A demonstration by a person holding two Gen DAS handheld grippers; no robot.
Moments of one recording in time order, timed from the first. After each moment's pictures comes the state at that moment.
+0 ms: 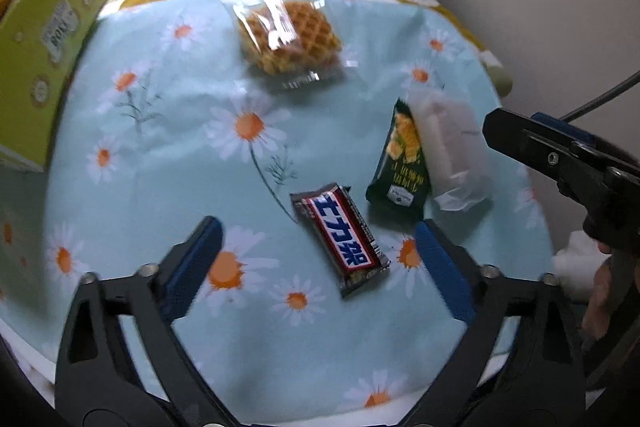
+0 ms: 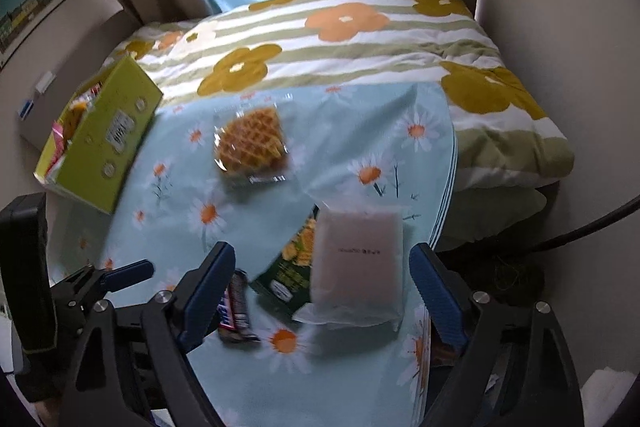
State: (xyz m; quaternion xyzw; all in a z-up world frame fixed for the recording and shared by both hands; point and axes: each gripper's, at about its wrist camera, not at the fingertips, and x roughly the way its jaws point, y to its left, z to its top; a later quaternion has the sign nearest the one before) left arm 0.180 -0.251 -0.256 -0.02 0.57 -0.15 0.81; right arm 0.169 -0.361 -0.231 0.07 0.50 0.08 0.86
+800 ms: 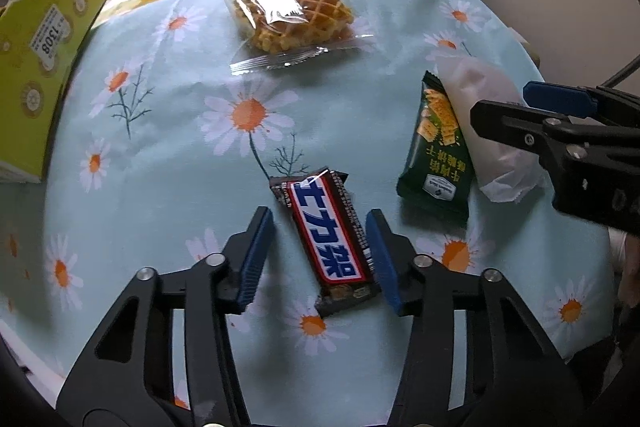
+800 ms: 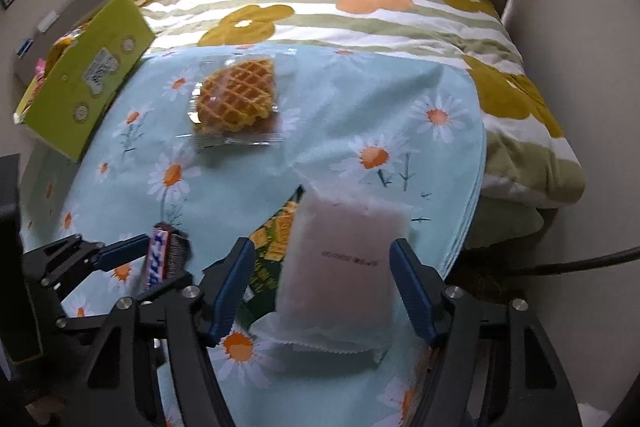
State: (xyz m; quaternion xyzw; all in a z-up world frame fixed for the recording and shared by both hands) left arm 0.186 -0.258 -0.282 0.04 0.57 -0.12 0.81; right arm 0.195 -0.352 -0.270 -0.01 0.54 0.09 0.84
